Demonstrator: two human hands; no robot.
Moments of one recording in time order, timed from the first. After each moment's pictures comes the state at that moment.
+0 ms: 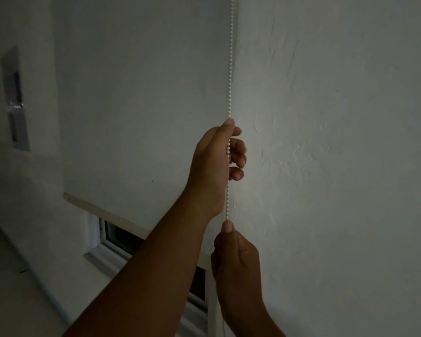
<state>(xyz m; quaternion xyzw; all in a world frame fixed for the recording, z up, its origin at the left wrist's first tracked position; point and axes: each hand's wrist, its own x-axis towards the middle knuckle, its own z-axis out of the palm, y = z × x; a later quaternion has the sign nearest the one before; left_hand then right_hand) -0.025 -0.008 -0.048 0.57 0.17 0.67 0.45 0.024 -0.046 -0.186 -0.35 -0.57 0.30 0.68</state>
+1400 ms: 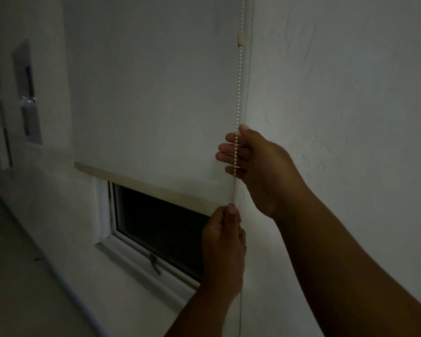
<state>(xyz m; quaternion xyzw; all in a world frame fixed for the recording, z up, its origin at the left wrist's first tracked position) -0.009 -0.027 -0.184 0.44 0.29 0.73 0.44 0.050 -0.018 -0.056 -0.30 -0.57 0.44 0.63</state>
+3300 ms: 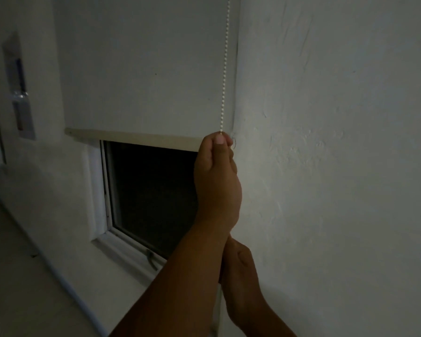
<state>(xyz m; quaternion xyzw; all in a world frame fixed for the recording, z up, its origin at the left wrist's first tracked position) -0.015 -0.014 -0.095 0.51 0.19 0.78 0.30 0.030 -0.018 -0.230 -0.39 -0.56 0.43 0.58</state>
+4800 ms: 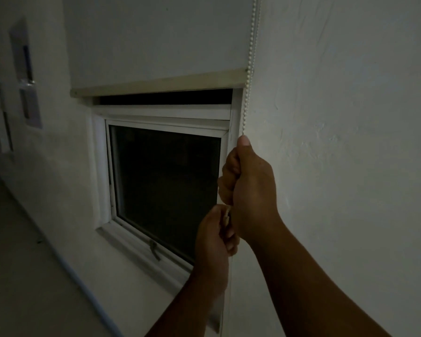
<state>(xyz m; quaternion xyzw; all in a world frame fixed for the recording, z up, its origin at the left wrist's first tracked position) -0.031 -0.017 -0.205 0.43 0.29 0.67 0.52 0.020 -0.026 -0.112 -0.22 -0.59 0.39 0.67</state>
